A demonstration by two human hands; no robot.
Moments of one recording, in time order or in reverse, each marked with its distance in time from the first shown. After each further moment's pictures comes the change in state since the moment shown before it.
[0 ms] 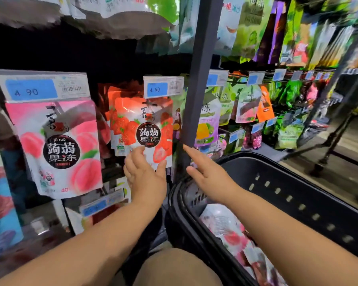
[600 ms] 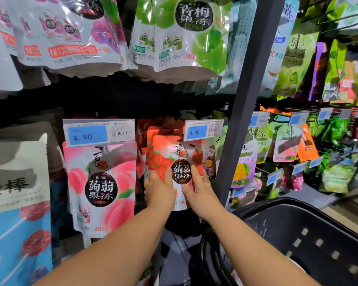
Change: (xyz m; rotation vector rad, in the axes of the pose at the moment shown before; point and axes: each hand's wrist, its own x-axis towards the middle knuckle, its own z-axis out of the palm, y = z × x) left_hand 0.100 -0.019 0.002 -0.110 -0.017 -0.348; right_hand 0.108 -0.032 0.058 0.148 0.031 0.122
